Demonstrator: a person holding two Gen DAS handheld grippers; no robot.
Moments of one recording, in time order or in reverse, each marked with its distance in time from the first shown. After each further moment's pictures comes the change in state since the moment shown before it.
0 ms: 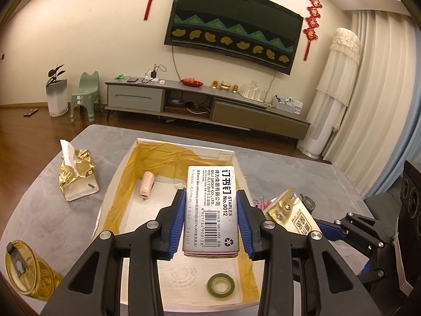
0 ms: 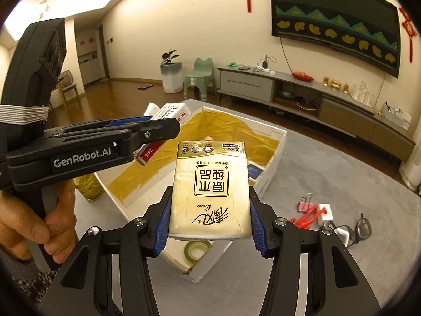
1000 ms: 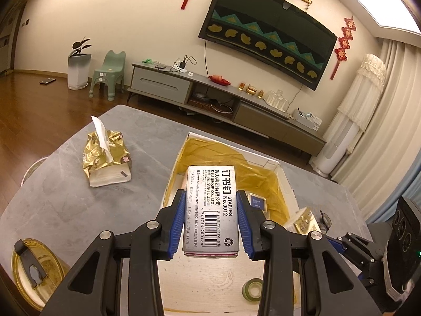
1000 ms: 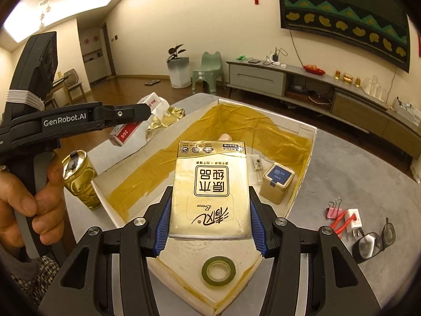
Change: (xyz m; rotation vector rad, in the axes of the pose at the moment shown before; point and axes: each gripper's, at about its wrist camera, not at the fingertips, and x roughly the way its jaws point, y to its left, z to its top) left arm 0.009 0.094 0.003 -0.162 0.023 0.029; right arm 0.059 0.014 0.012 0.019 0.034 0.046
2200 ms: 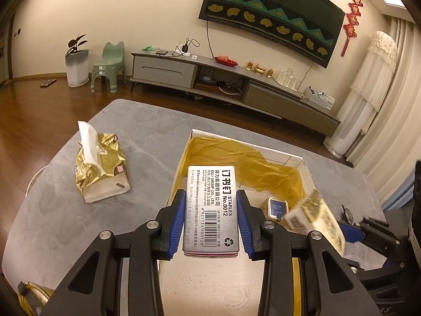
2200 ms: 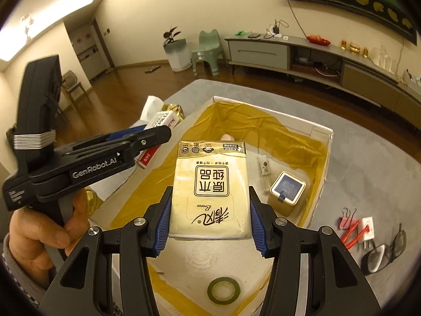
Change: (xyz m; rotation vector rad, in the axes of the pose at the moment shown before) left arm 0.062 -0.002 0.034 0.064 0.096 0.080; right arm 0.048 -0.021 0.059 0.080 0.158 0.066
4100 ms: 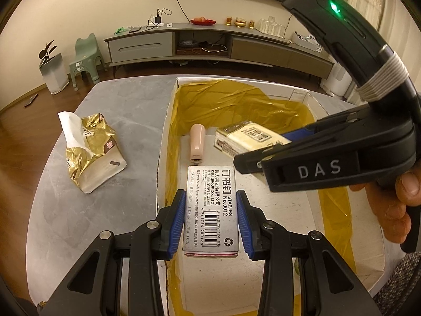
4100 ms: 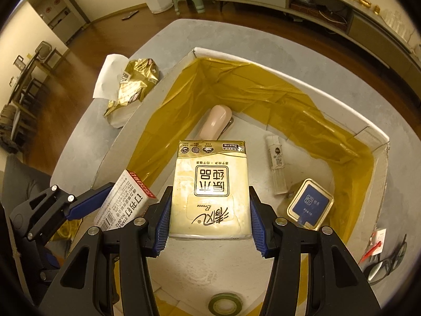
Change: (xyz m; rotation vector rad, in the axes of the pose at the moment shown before) left arm 0.036 -0.002 -0.027 0.223 0.229 0.011; right arm 0.118 -0.020 0.054 0.093 0.385 -0.023
